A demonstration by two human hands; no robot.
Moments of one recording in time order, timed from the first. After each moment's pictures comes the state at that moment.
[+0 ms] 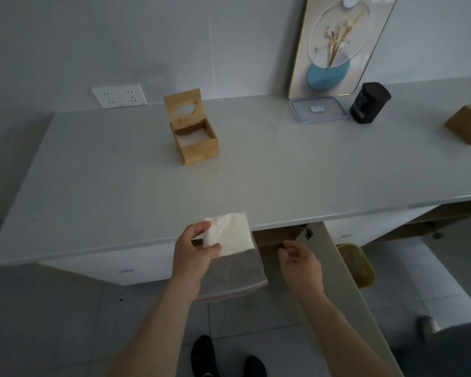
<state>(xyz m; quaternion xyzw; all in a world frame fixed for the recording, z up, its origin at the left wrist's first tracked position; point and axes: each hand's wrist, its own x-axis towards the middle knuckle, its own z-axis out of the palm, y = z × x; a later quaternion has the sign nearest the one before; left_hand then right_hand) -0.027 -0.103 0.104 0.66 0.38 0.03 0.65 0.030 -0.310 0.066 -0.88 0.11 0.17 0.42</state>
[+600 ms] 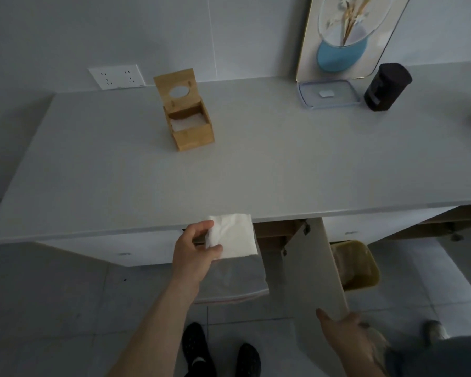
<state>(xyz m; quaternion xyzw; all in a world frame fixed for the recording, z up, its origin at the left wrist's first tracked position) -0.018 -0.152 0.089 0.66 0.40 0.04 0.64 -0.001 -0.449 -0.015 -0.84 0.36 0.35 0.19</state>
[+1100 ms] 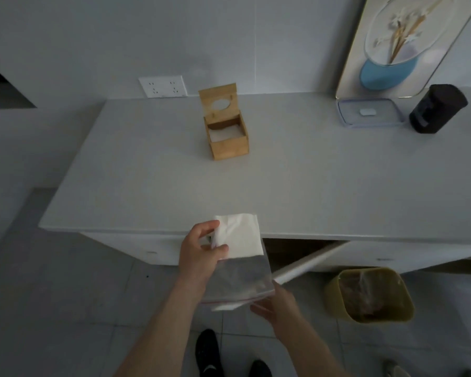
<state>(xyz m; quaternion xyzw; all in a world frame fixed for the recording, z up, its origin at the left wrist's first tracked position) -0.024 -0.111 0.107 0.64 0.43 0.09 0.63 0.012 -0.277 -0.003 -0.57 0.34 0.47 0.58</state>
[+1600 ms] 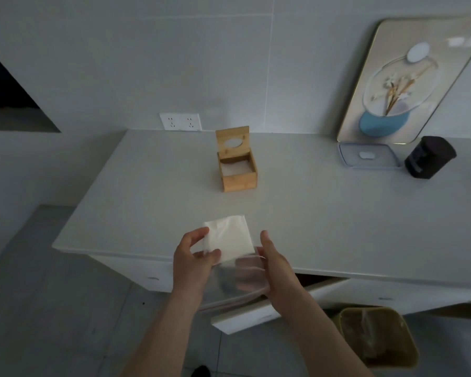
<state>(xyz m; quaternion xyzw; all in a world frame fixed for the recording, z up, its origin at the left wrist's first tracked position) -0.014 -0.079 0.146 0.59 0.45 0.19 0.64 0.076 -0.217 0.138 -0.63 0.08 0.46 0.62</state>
